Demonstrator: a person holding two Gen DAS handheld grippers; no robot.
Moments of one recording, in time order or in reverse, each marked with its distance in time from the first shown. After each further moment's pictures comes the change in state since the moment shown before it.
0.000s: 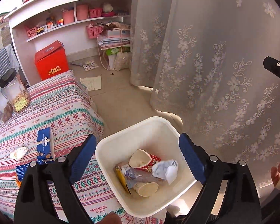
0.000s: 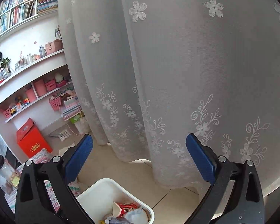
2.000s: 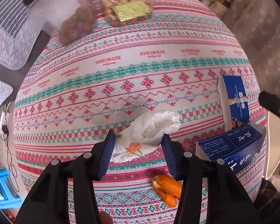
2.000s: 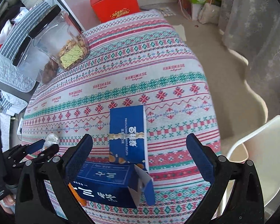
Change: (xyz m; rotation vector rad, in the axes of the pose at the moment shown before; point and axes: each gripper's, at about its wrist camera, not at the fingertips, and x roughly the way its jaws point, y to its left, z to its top) left arm 0.053 0.404 -0.075 -0.276 0.490 0.227; right arm 0.078 0.359 -0.218 -0.508 0.873 0.501
